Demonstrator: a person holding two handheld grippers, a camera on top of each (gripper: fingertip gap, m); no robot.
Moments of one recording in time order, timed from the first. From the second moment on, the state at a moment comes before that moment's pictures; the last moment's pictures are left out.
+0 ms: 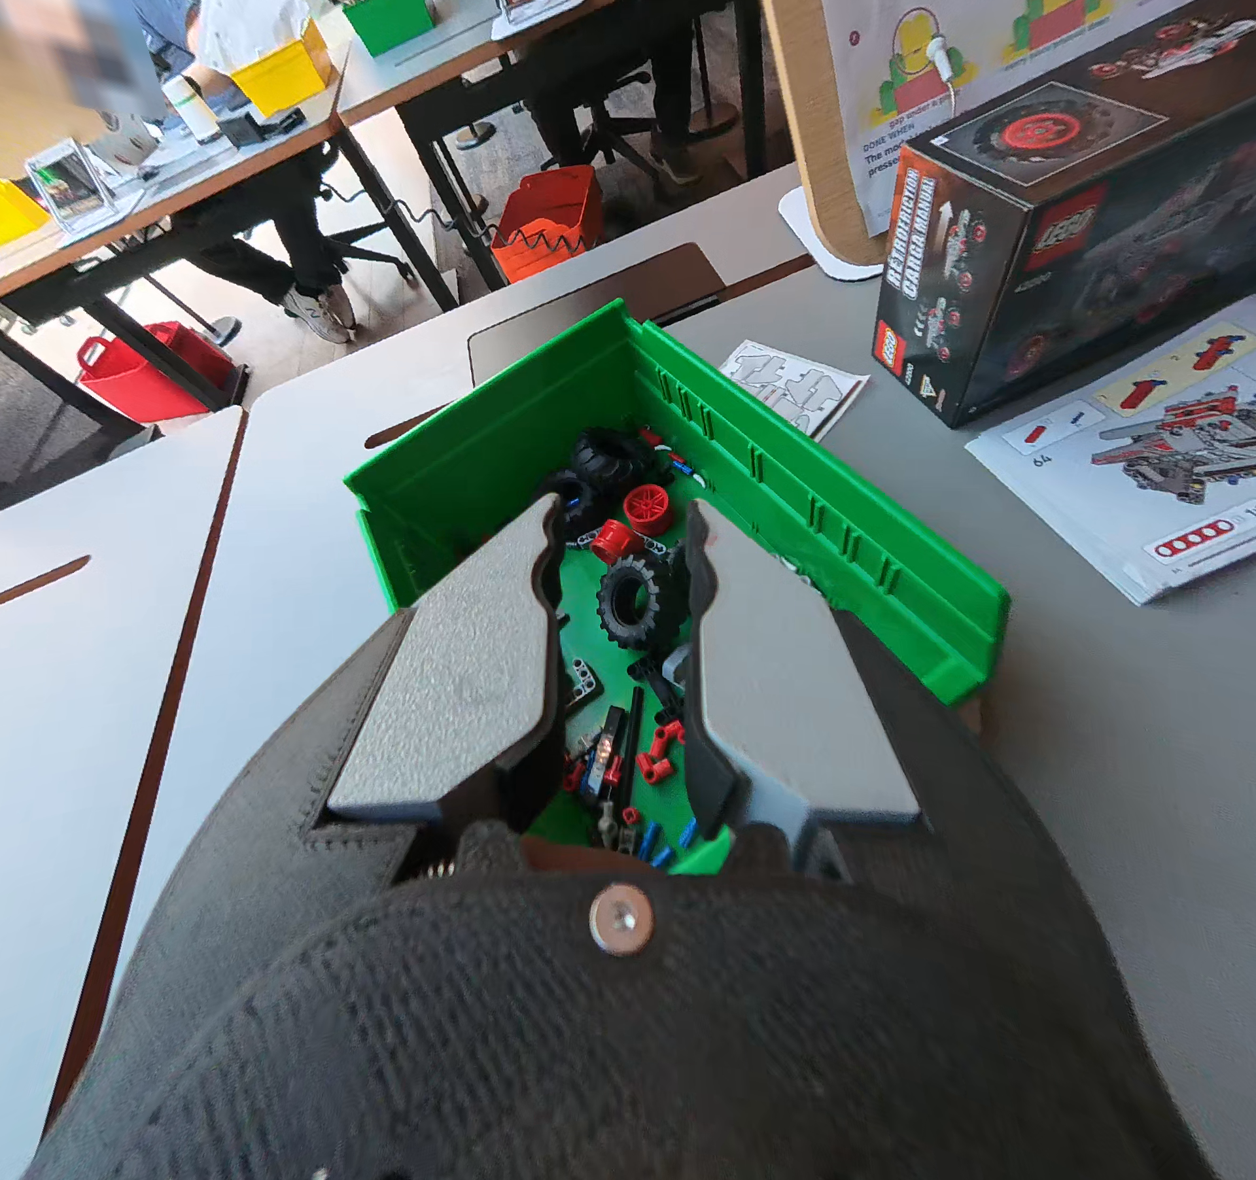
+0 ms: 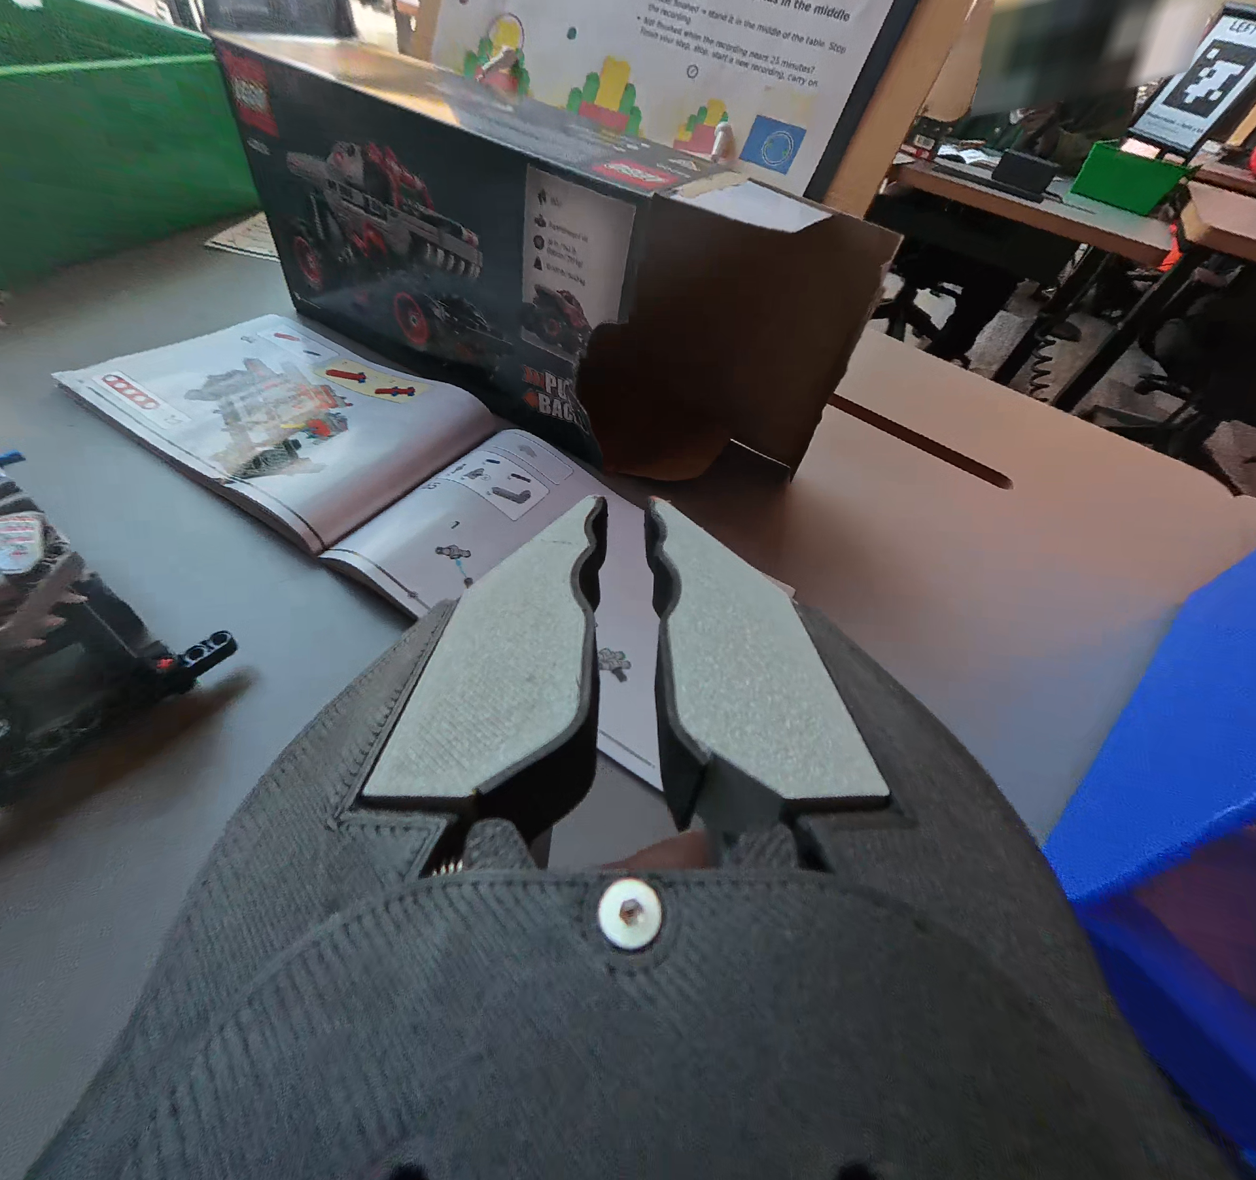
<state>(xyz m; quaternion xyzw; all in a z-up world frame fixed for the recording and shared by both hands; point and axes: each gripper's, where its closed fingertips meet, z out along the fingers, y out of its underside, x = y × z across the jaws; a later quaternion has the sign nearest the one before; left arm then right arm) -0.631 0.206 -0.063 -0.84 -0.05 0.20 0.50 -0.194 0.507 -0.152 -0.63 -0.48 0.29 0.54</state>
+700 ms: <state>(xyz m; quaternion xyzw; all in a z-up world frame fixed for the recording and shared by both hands) -0.564 0.213 -0.154 -0.91 0.08 0.07 0.39 -0.212 0.503 -0.182 -0.63 -0.52 0.28 0.50</state>
